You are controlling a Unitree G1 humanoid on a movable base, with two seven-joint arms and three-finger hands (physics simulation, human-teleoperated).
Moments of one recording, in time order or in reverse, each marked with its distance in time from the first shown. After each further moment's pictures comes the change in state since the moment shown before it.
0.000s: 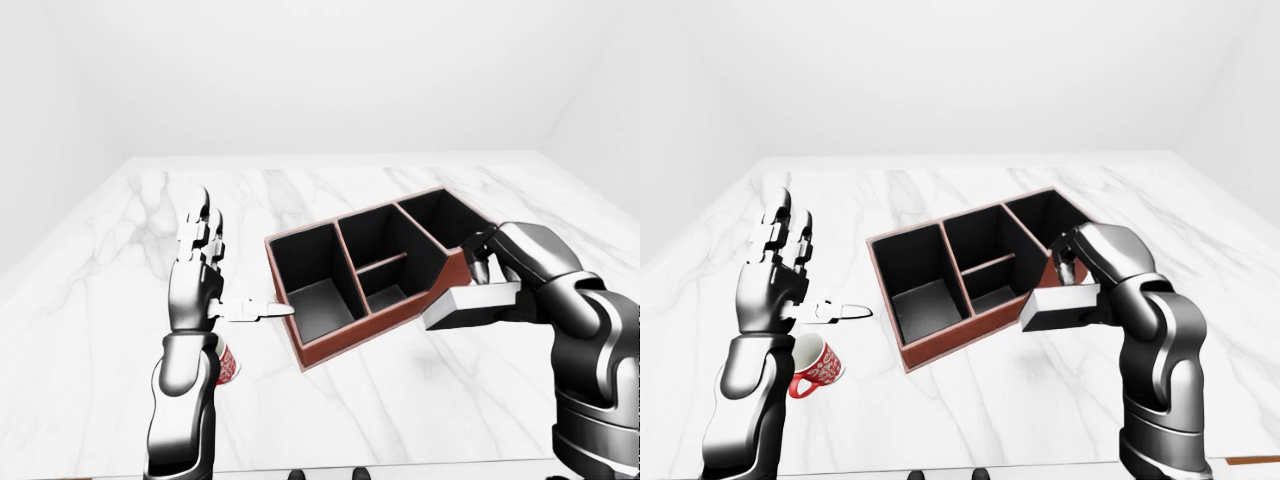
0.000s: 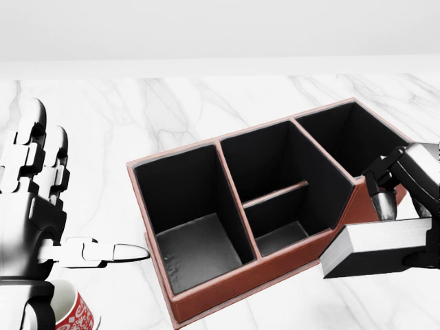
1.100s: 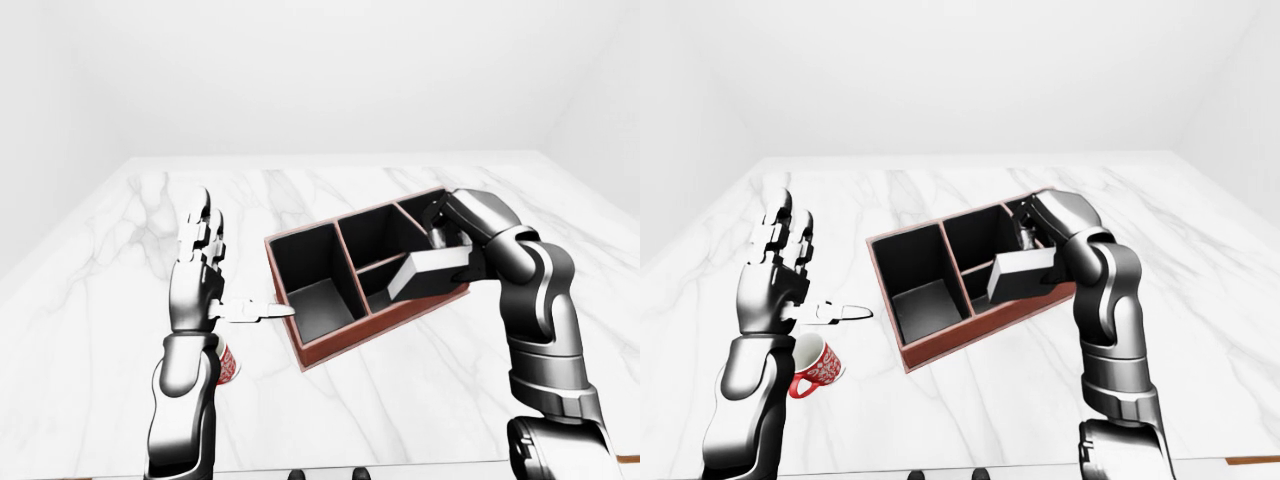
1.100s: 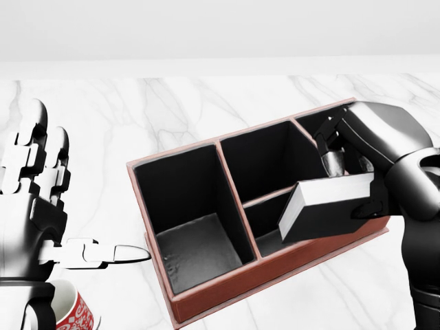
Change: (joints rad) left arm 0.005 -0.002 -0.003 -0.003 0.001 0.000 -0.001; right arm -0.278 0.036 0.185 0.226 -0.038 0.080 -0.038
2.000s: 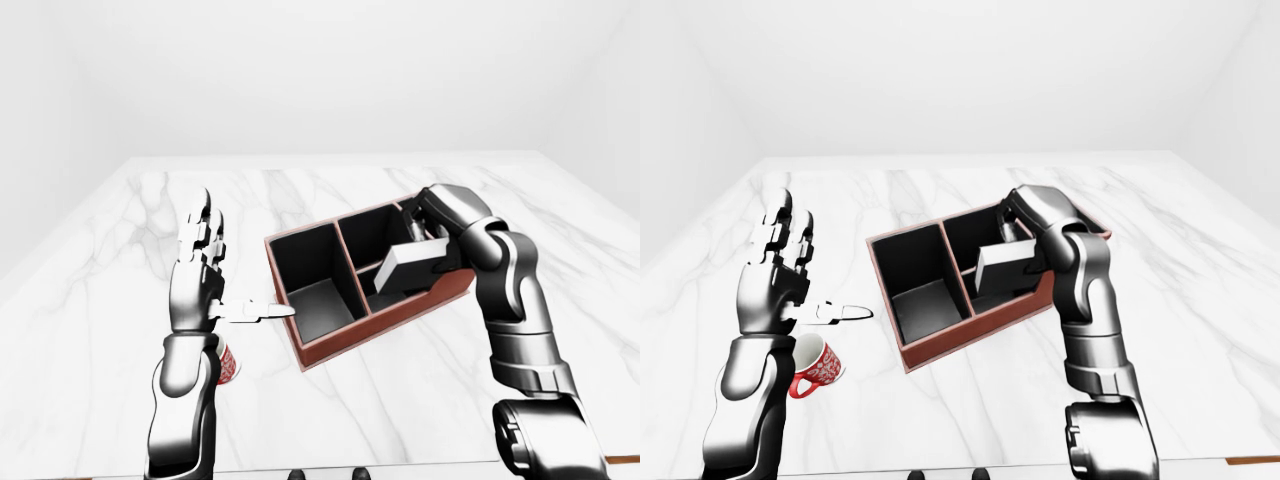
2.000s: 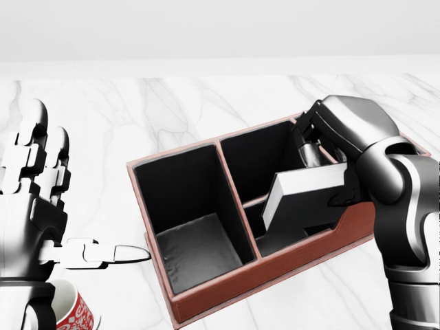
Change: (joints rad) left arm 0.001 0.000 -0.001 -0.001 0.000 0.000 0.000; right arm -0.094 0.042 0.063 0.162 -0.032 -0.027 -0.086
